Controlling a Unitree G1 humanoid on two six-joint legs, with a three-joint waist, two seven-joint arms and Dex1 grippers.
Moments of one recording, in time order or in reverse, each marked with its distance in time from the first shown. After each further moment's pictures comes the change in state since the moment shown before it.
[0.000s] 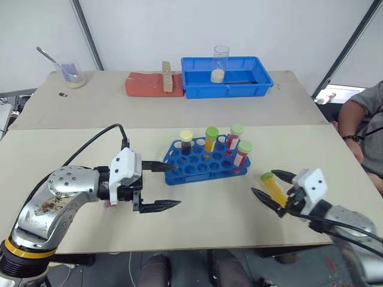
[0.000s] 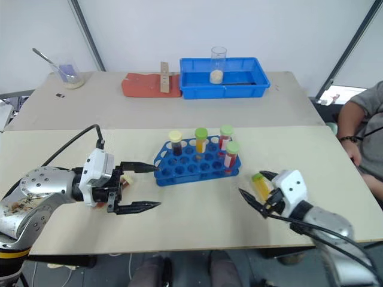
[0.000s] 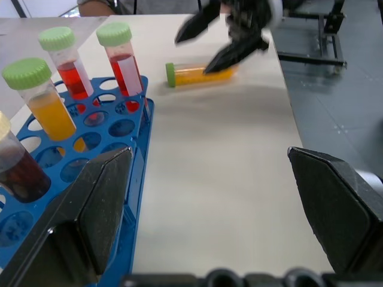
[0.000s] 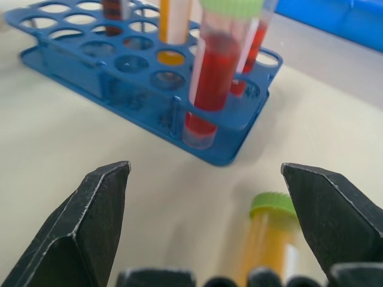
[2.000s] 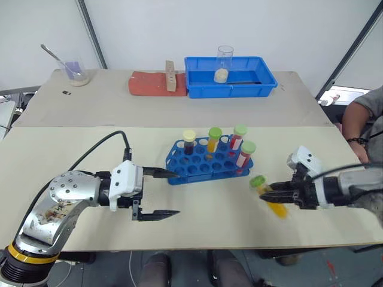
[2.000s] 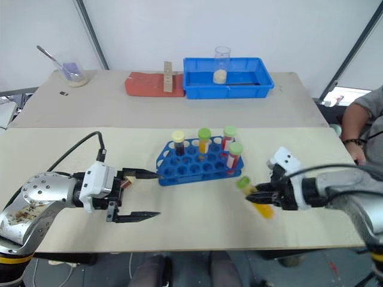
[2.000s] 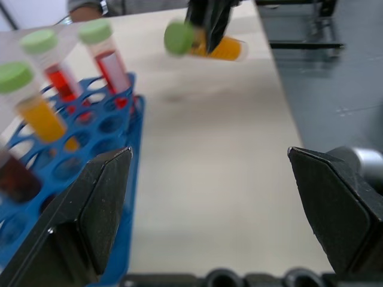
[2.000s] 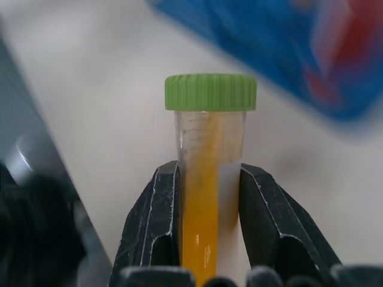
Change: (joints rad) left arm 0.072 -0.022 0.036 0.065 0.074 -0.147 -0.052; right arm -0.353 -0.060 0.052 -0.024 0.275 0.533 0.251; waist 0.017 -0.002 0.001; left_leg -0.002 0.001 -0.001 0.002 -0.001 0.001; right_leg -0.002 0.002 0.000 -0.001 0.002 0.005
